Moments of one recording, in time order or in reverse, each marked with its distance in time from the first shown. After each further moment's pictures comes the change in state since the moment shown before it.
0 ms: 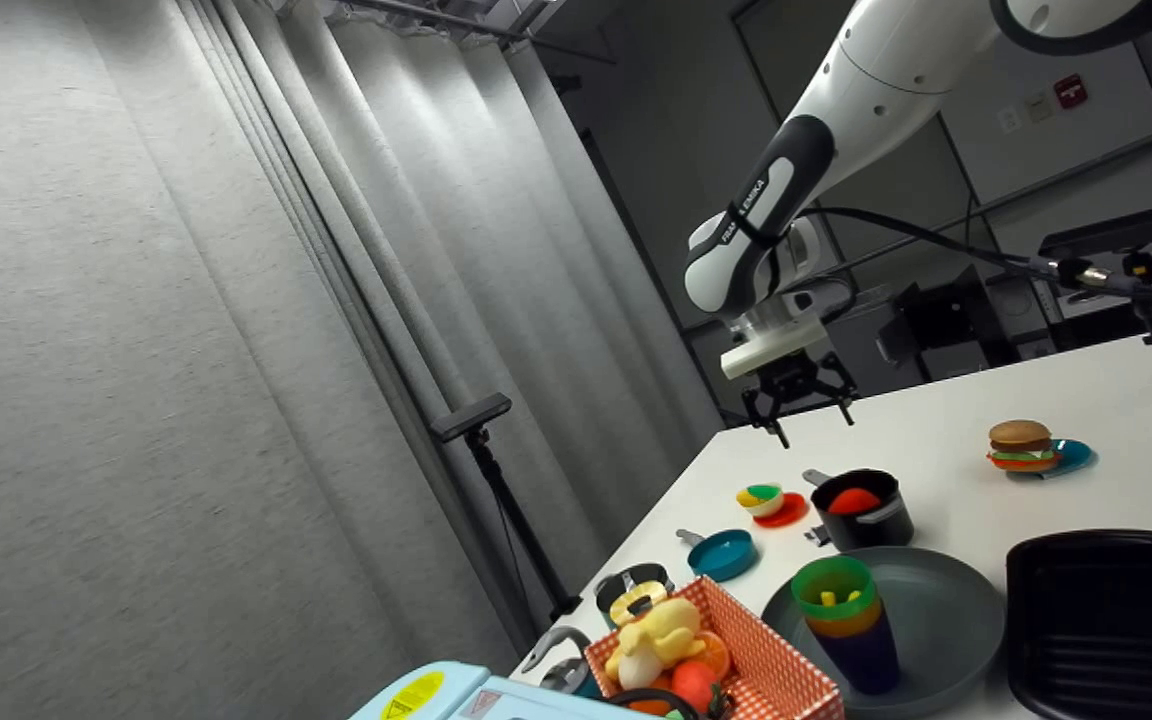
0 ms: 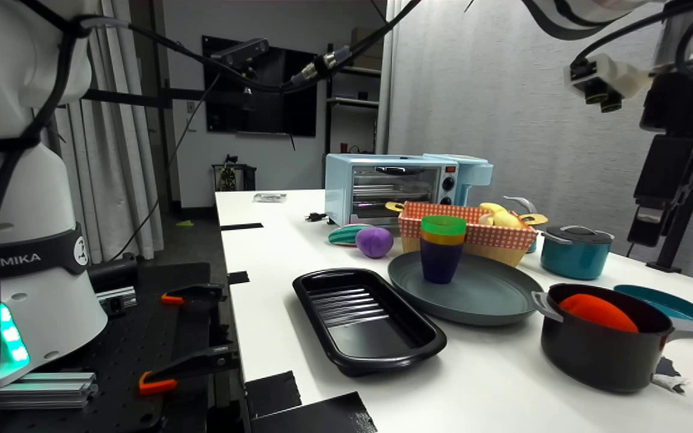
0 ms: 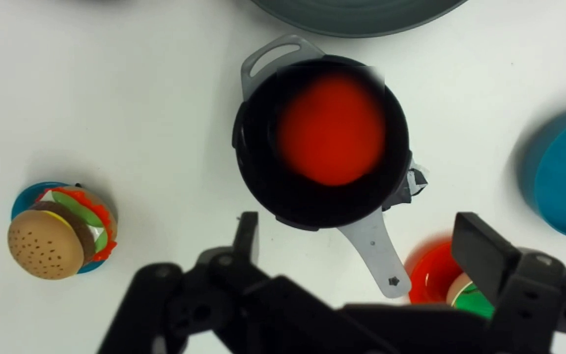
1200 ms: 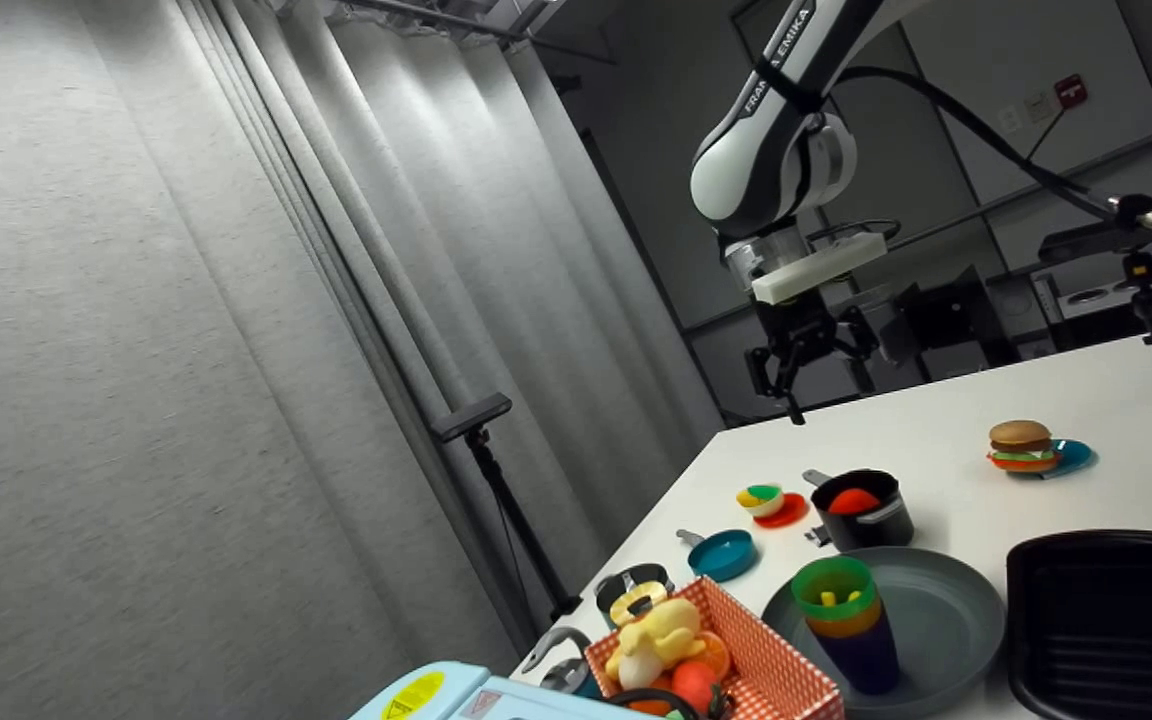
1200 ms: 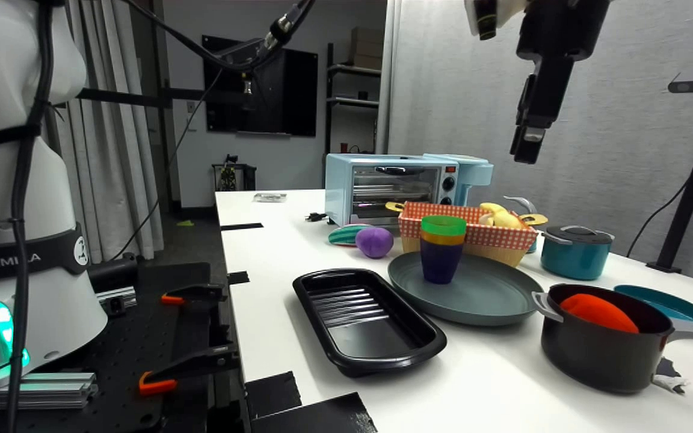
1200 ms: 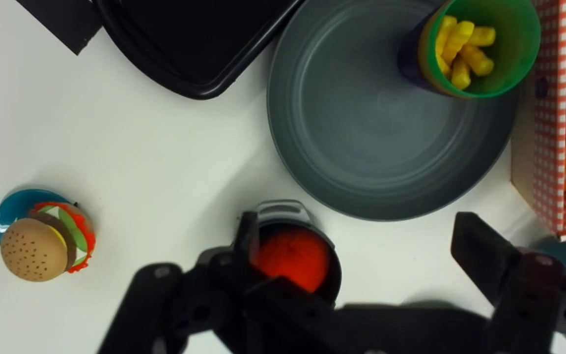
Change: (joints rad) arm 0.076 -0.439 0.054 -0.464 -0.001 0.028 -0.393
